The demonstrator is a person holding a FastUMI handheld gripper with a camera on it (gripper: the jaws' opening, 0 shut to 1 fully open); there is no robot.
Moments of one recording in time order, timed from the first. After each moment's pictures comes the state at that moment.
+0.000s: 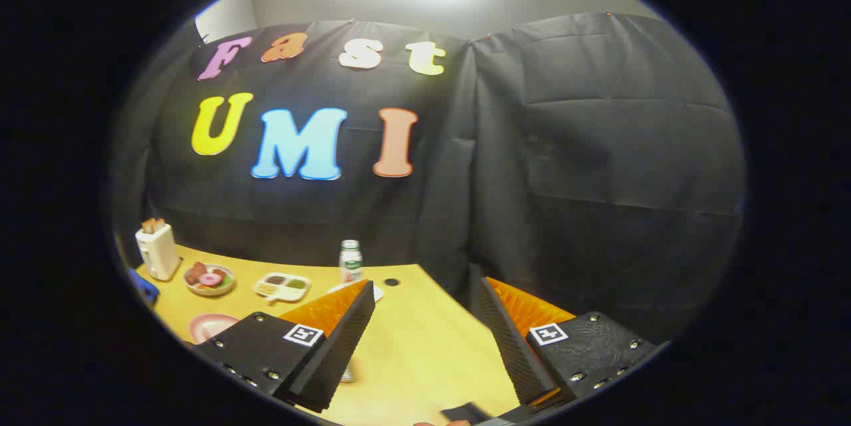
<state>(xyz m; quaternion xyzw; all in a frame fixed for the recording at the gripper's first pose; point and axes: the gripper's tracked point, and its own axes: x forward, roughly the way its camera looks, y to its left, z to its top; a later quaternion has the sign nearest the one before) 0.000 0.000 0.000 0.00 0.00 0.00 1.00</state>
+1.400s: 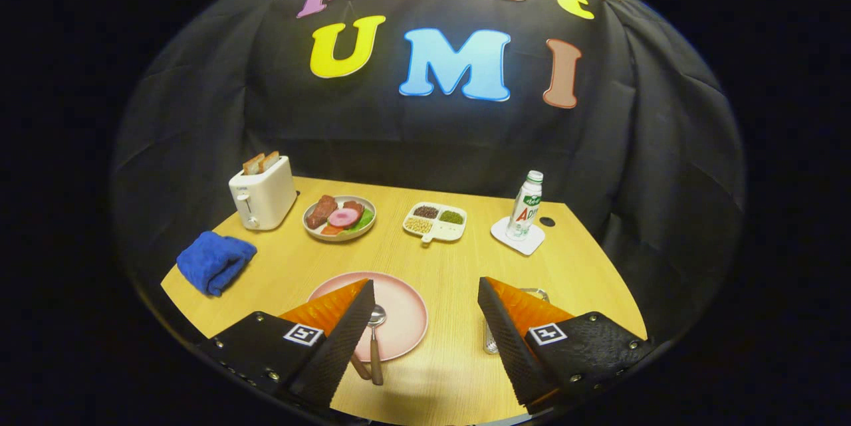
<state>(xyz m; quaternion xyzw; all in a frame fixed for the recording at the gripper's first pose) -0.002 0.210 -0.080 -0.07 0.21 0.22 0.95</state>
